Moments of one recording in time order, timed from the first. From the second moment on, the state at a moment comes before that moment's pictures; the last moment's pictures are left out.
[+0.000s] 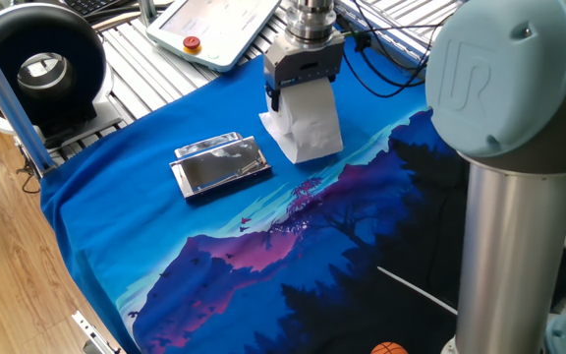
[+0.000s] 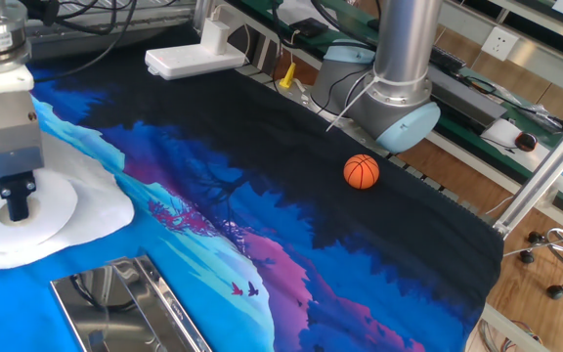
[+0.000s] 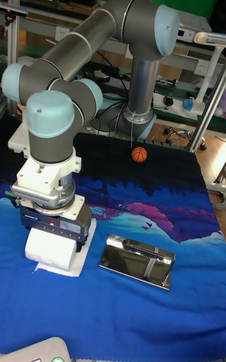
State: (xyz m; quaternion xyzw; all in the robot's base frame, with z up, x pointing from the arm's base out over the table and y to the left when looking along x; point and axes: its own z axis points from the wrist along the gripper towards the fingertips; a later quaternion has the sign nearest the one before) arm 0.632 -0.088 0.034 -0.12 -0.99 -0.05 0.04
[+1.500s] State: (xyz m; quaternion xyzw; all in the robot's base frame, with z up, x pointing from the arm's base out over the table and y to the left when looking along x) arm 0.627 -0.082 0.036 -0.05 -0.99 -0.08 0.04
